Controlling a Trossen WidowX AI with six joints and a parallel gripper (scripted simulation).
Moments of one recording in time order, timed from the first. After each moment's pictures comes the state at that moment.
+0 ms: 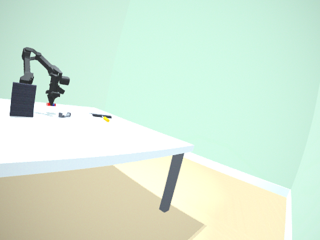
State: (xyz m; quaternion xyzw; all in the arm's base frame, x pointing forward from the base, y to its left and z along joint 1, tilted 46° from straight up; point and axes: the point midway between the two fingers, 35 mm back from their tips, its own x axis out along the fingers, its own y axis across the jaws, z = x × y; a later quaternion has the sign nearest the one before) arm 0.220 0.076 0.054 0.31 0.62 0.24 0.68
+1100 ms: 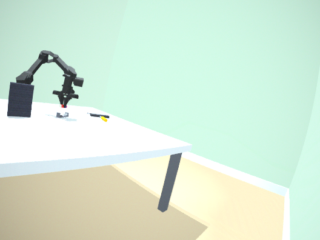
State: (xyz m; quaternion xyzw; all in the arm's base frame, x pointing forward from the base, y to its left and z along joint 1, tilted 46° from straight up) arm 0.287 -0.013 -0.008 0.07 0.56 0.41 0.72
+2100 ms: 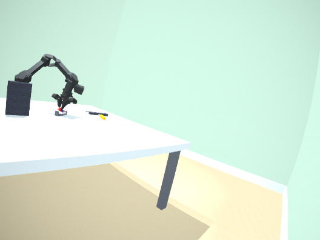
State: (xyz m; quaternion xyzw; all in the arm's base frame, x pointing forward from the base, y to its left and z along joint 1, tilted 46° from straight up) arm 0.292 0.012 -0.031 0.02 0.66 0.42 0.62
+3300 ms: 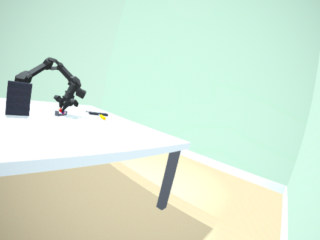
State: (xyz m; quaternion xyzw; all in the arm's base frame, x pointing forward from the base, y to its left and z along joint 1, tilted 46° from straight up) arm 0.306 0.023 -0.031 0.00 0.70 0.43 0.57
